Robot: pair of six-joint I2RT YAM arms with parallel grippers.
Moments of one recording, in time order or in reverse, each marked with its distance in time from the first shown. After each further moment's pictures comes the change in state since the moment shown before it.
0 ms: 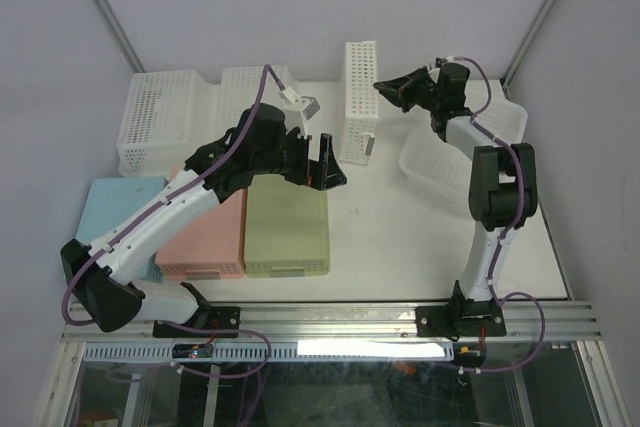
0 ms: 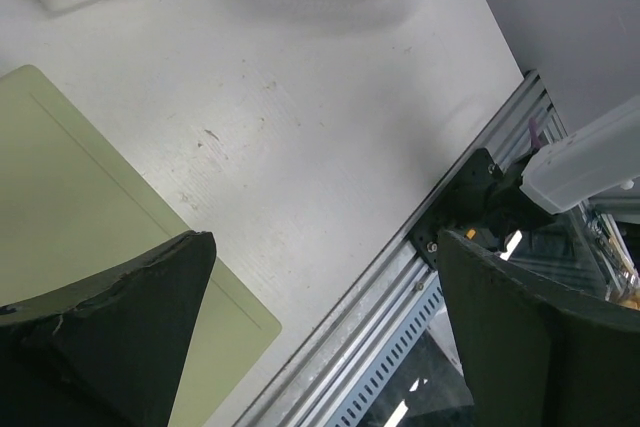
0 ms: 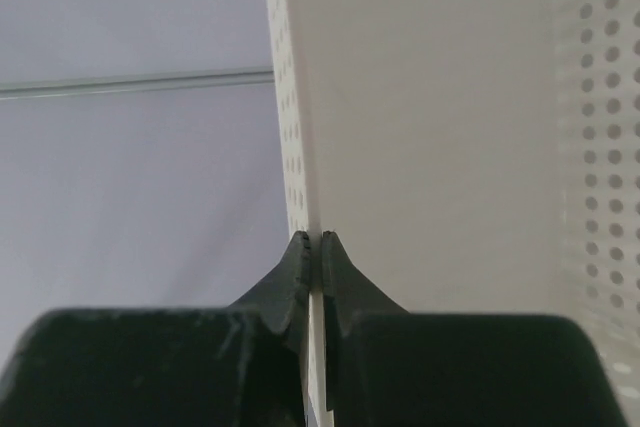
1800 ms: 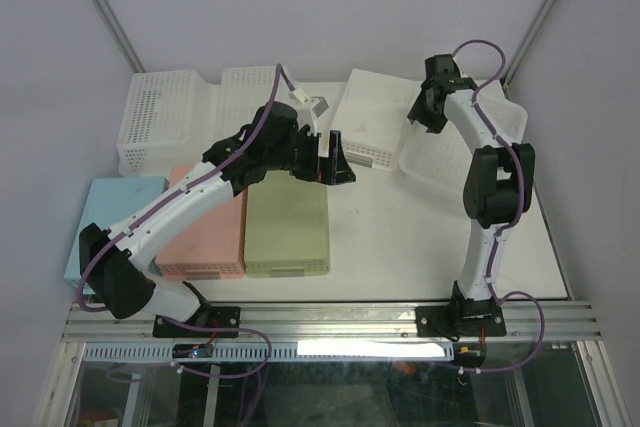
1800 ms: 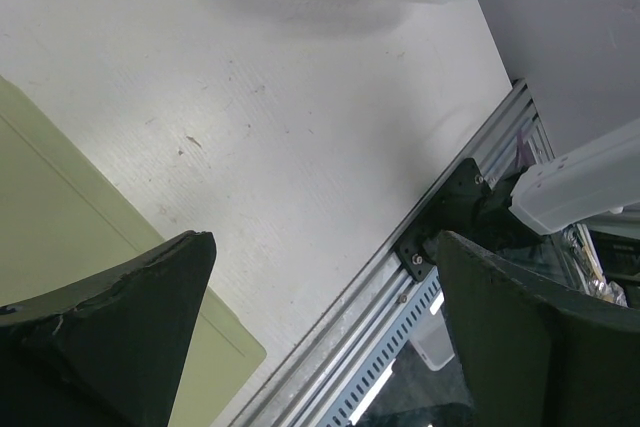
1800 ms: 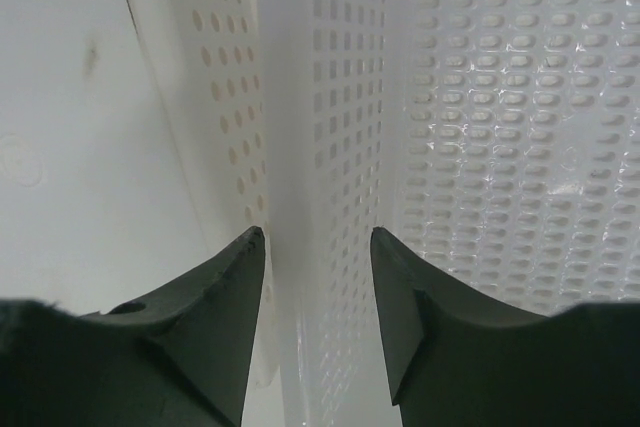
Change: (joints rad) left arm 0.000 0.090 0.002 0.064 0.034 -0.067; right arm 0.032 0.034 0.332 -1.082 0.835 -0.738
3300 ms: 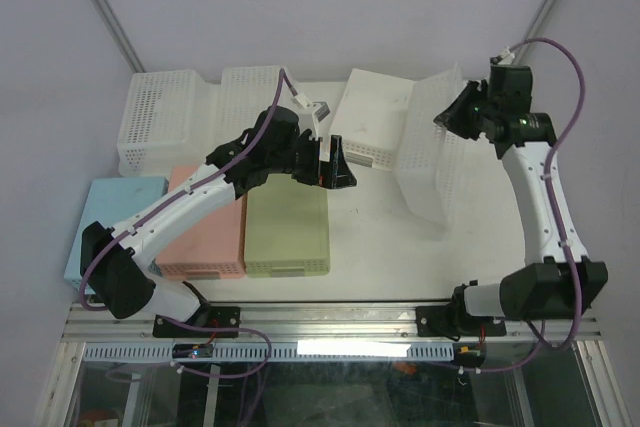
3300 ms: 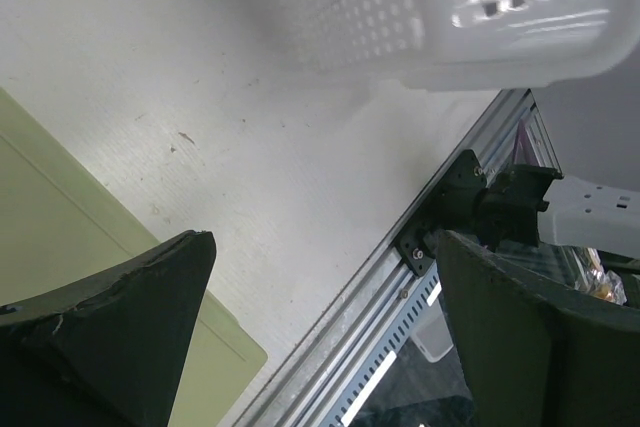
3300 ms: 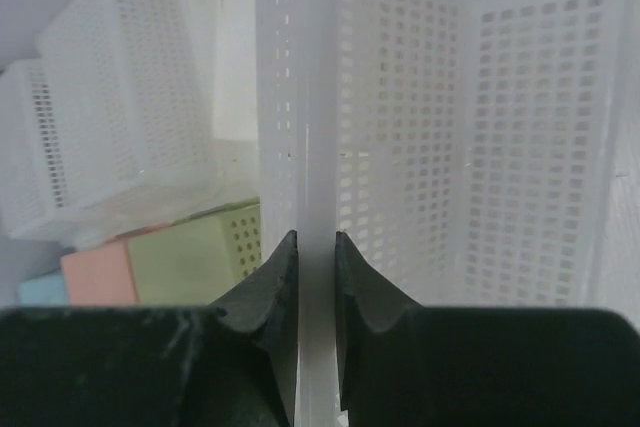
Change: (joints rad) left arm 0.000 0.001 -0.050 0.051 0.028 0.001; right arm -0.072 -0.626 -0.288 -0.027 -0.306 -0.052
